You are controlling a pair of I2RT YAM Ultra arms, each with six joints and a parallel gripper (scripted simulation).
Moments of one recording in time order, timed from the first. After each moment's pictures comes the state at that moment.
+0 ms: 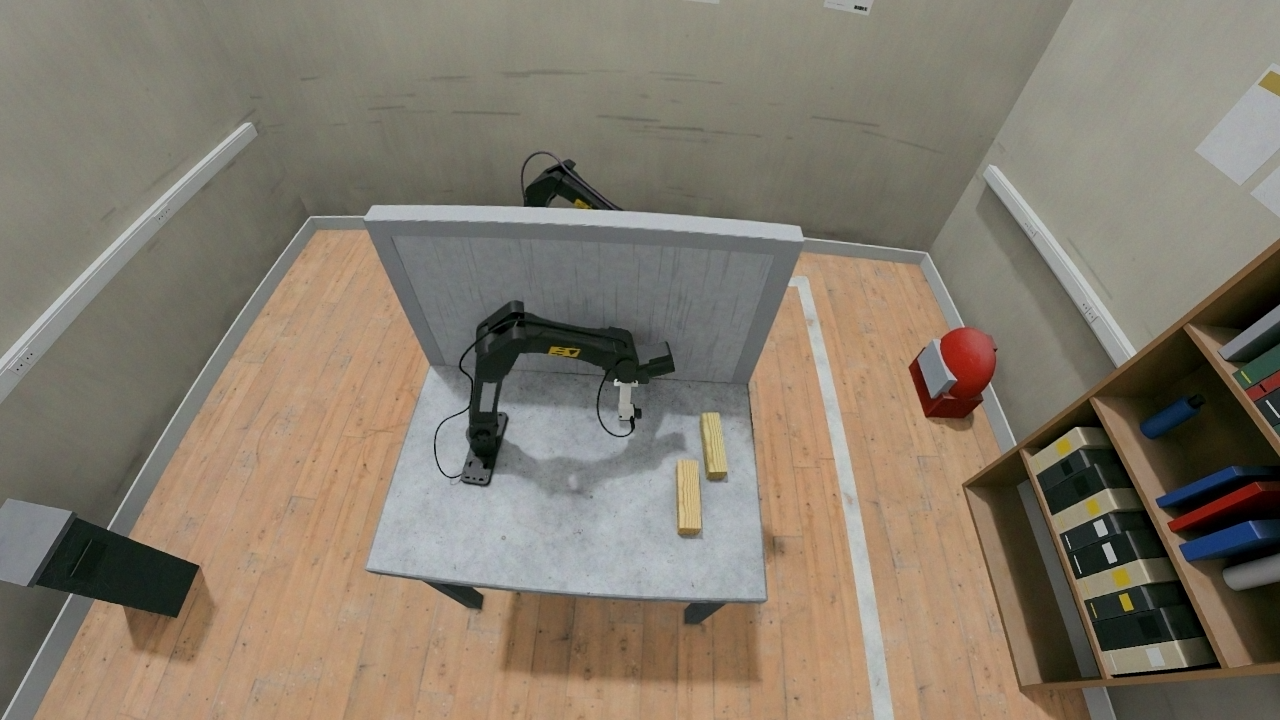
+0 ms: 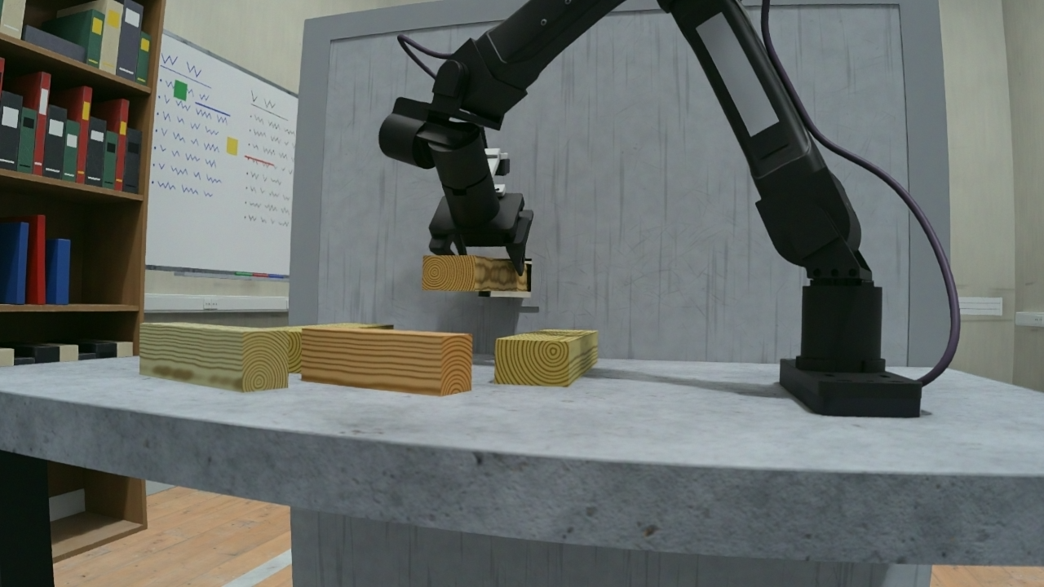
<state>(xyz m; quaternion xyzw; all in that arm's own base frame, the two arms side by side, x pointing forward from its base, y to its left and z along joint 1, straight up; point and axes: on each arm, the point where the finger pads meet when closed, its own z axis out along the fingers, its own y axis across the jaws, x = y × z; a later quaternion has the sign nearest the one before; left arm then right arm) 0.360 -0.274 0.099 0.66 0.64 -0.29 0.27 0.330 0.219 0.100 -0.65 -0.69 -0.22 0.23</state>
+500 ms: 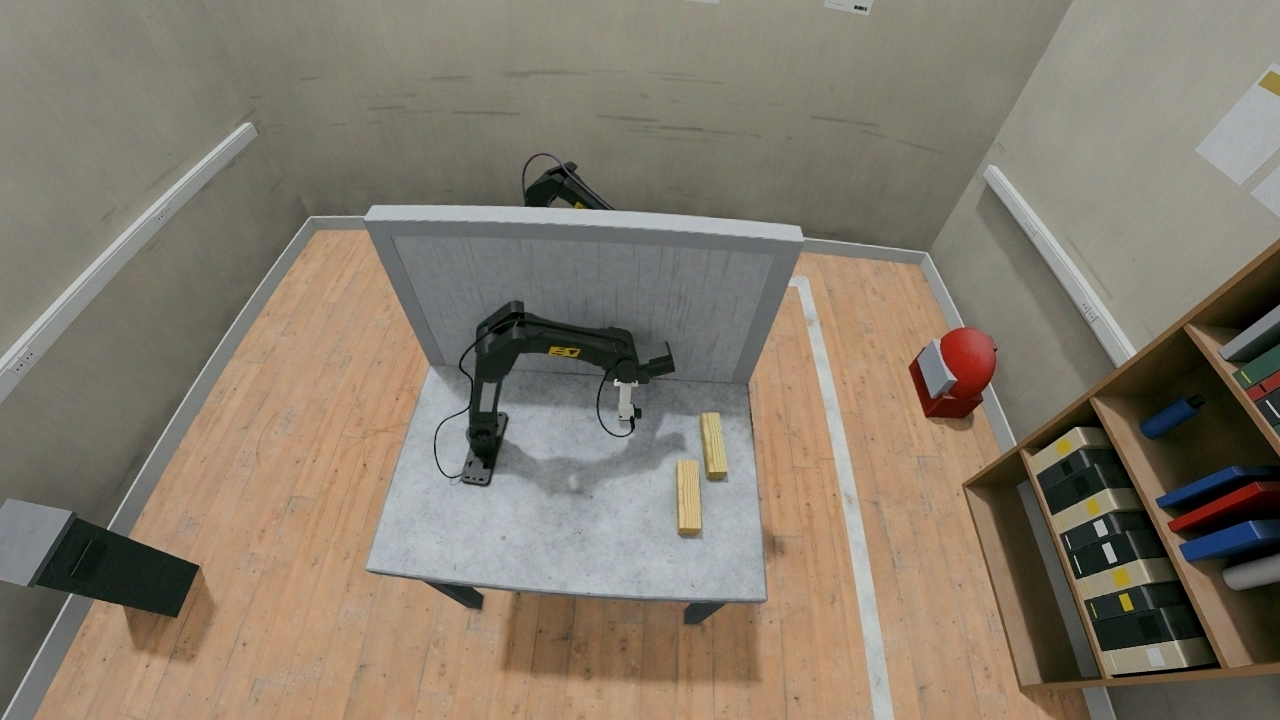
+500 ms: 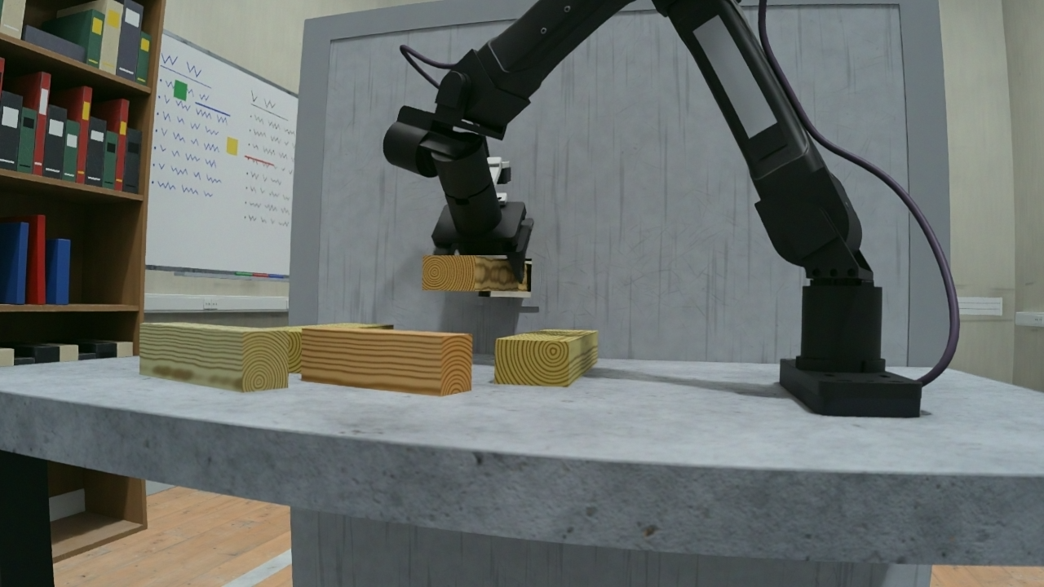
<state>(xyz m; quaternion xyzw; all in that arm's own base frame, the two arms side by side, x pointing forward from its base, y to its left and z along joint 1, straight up) 0.359 -0.282 0.090 0.66 0.64 -0.29 0.27 0.330 0.219 0.100 -0.65 -0.69 -0.22 0.23</state>
